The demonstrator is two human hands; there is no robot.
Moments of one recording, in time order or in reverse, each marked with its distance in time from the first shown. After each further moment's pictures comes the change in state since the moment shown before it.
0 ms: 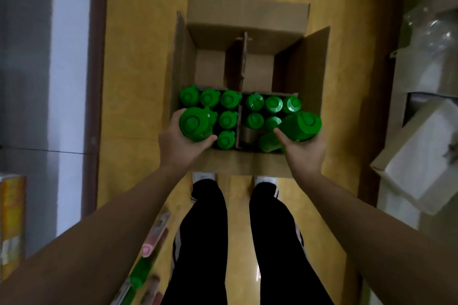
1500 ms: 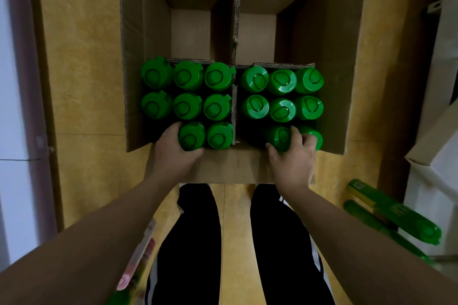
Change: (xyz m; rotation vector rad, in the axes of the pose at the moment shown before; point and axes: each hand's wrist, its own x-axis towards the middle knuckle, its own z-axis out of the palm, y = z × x) left_hand 0.050 -0.121 0.117 0.097 -0.212 -0.110; right_hand 0.030 0.132 0.081 -0.646 -0.032 -0.068
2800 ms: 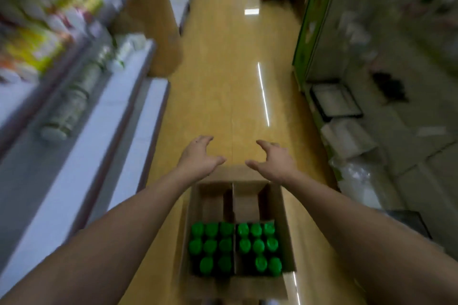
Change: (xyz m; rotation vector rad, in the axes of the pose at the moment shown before) left_hand -0.209 0.446 -0.325 0.228 0.155 0.410; right_hand -0.054 -0.231 -0.483 0.077 -0.033 -0.488
